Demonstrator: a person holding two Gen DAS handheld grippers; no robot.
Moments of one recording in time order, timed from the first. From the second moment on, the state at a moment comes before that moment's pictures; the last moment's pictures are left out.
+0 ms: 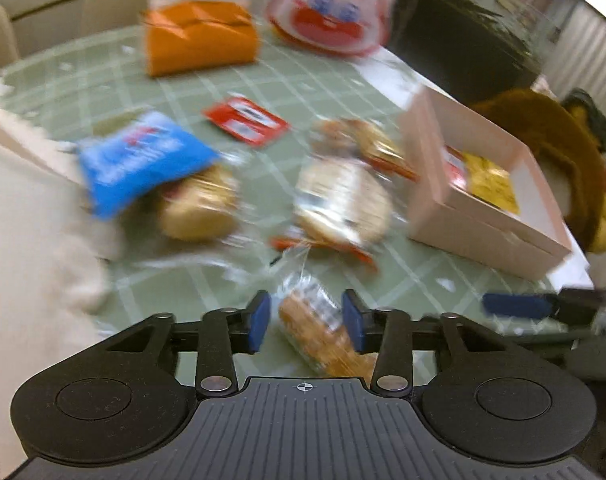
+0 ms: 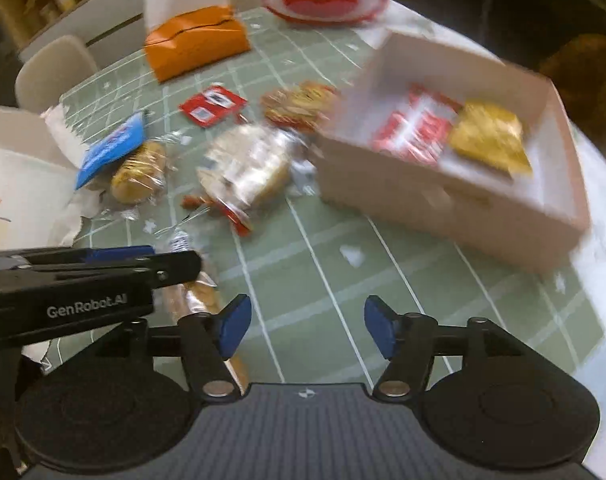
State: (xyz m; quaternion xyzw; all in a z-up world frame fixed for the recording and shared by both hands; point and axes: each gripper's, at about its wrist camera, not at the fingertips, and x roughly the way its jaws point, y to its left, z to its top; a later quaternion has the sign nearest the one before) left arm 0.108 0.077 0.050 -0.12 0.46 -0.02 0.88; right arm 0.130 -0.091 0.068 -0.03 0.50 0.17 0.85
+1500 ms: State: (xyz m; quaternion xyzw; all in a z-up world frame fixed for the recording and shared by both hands) left arm 0.108 0.018 0.030 -0.07 0.48 -0.07 0.87; right arm 0.049 -0.184 0.021 0.03 0.51 0.05 0.86
